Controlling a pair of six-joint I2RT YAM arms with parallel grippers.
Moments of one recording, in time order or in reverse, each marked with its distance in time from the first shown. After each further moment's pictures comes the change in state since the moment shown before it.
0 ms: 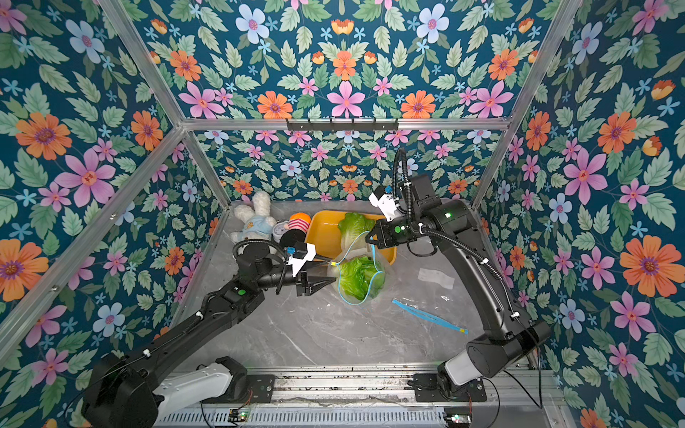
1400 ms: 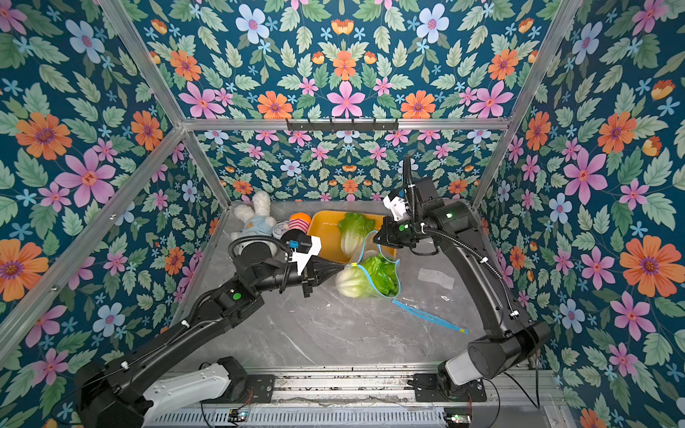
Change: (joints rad) left arm -0.194 -0.078 0.131 -0.095 -0.206 -0.190; right arm -0.049 -0.003 -0.066 0.018 0.071 0.246
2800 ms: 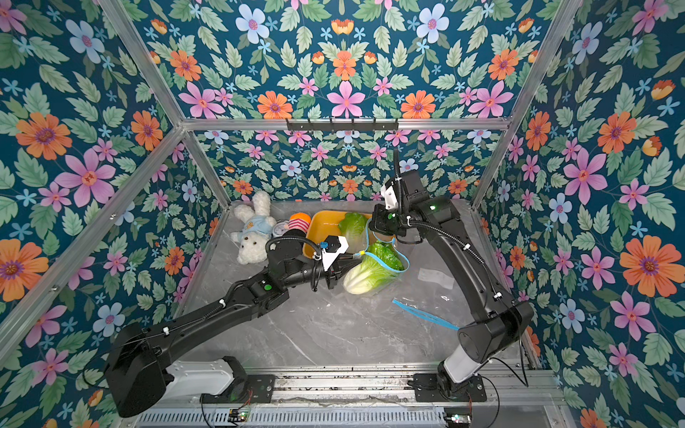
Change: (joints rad) left arm -0.070 0.239 0.039 0.146 -0.195 0.188; right arm 0.039 0.105 0.062 0.132 0.163 0.111
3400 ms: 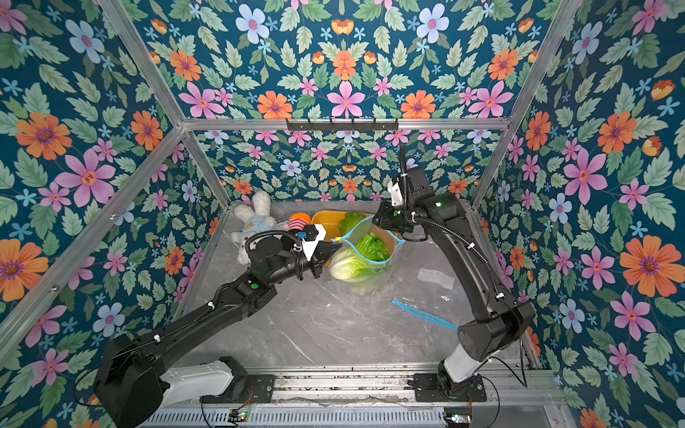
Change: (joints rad) left arm 0.161 -0.078 -0.071 0.049 -0.034 -0.075; right arm -0.034 0.004 0.058 -0.069 0.072 -0.066
